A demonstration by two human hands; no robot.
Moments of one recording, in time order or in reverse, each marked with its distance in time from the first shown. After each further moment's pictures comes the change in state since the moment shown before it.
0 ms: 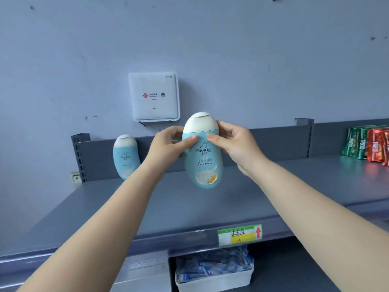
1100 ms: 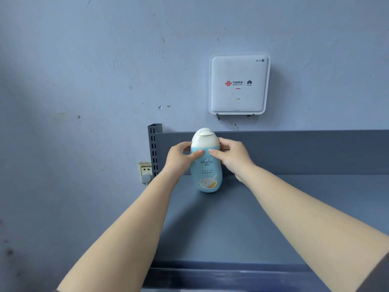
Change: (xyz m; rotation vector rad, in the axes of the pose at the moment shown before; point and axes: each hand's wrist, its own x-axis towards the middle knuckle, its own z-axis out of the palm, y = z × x) left_hand 0.051 -0.155 -0.184 0.139 0.209 -0.192; right_hand 0.106 0.112 0.225 -0.122 -0.092 0.169
